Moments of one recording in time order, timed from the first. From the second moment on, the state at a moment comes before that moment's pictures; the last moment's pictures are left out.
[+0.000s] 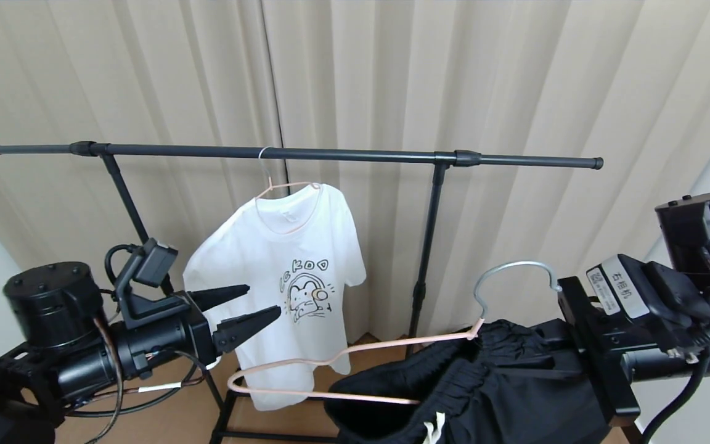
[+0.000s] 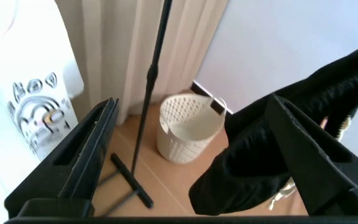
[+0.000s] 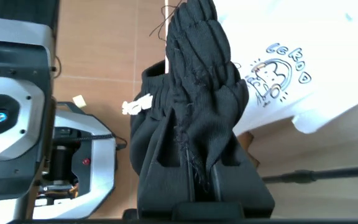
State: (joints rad) left arm -0.19 1.78 -0.32 -1.27 -0.68 -0.15; right arm 0.44 1.45 -0.79 0.01 0.79 -0.76
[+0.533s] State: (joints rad) left arm -0.26 1.85 -0.47 -1.07 -0.77 -0.15; right arm 0.39 1.40 -0.75 -0.03 0.87 -0.74
